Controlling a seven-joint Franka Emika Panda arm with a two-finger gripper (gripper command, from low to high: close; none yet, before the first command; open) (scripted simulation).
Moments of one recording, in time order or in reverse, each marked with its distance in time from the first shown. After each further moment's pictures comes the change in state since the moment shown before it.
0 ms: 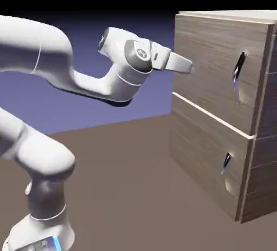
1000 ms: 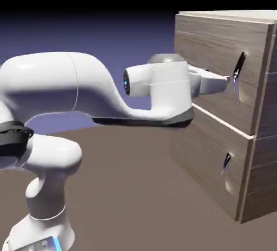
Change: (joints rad) arm 0.449 -0.167 -0.504 0.241 -1.305 -0.059 0.961
